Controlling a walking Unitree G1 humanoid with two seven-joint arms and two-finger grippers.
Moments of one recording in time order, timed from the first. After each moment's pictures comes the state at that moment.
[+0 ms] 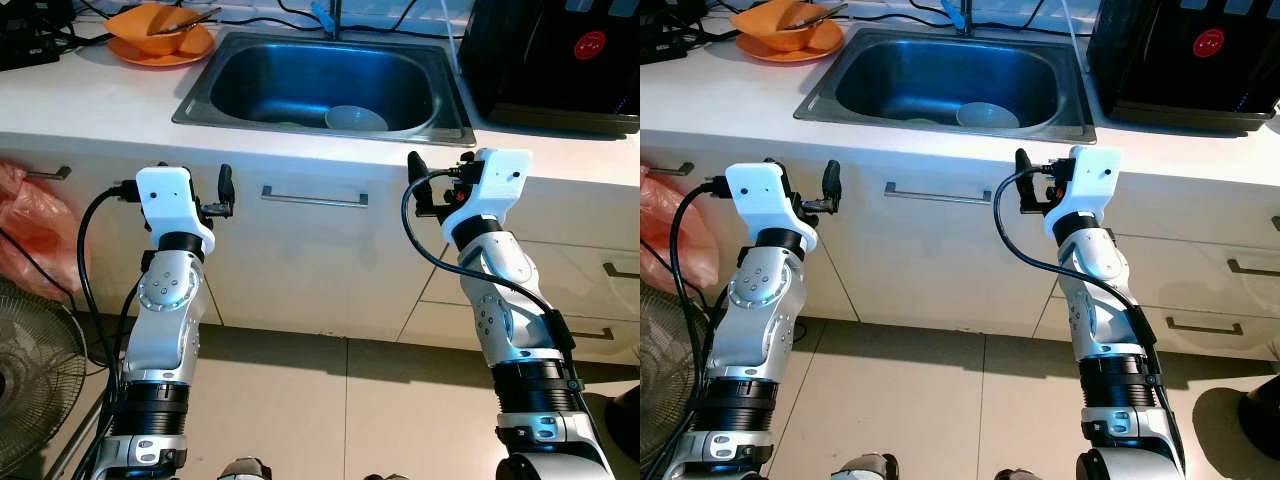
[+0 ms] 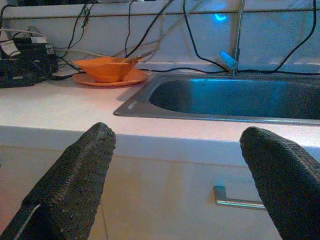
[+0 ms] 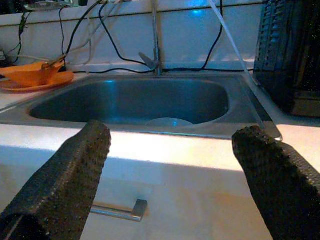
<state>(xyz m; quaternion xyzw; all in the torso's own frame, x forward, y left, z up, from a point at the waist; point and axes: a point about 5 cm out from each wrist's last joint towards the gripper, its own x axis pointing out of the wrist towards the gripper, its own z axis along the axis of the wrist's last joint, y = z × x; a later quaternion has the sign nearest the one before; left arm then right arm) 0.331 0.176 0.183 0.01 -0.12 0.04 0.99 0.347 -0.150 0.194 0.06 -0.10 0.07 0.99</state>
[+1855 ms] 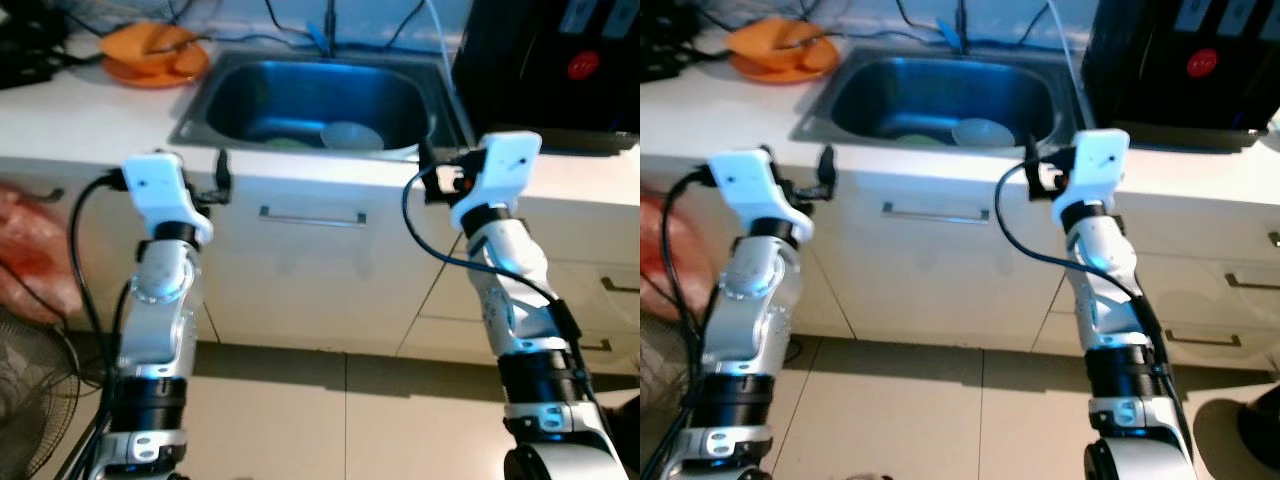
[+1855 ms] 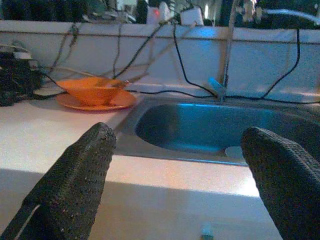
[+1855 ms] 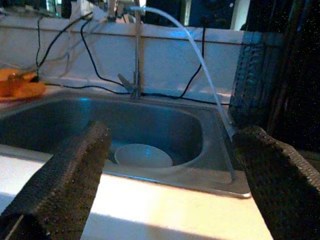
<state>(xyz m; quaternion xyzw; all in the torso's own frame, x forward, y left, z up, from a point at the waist) 0.331 0.174 0.199 -0.01 -0.14 0.03 0.99 0.350 -0.157 0.207 -0.01 -0.13 0.05 0.99</state>
